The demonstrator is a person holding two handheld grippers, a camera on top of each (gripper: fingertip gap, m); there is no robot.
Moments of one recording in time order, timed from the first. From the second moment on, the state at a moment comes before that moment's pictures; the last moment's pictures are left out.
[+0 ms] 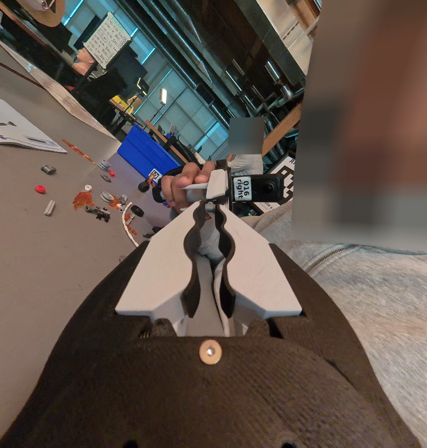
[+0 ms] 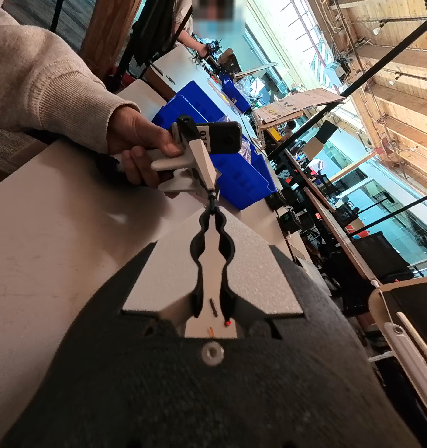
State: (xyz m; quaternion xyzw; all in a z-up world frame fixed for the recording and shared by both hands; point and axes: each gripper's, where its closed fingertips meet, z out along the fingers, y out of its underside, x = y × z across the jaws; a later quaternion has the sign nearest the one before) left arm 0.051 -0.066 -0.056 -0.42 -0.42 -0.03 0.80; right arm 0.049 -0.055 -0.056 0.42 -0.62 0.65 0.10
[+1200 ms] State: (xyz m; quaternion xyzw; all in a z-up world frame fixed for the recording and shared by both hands) left arm 0.050 -0.071 -0.050 -0.41 -0.41 0.00 0.81; right arm 0.050 -0.057 -0.049 0.42 -0.61 0.66 0.12
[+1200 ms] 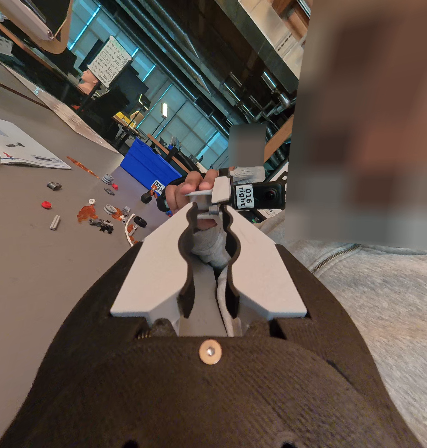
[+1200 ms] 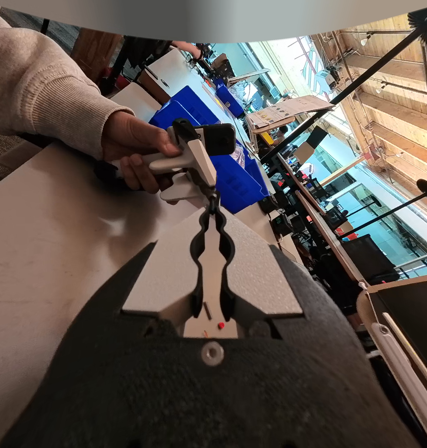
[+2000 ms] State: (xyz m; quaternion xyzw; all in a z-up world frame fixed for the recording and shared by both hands) left arm -0.103 -0.077 -0.081 -0.66 -0.52 0.36 0.42; right arm -0.160 0.035 0.001 0.08 -0.64 0.65 0.39
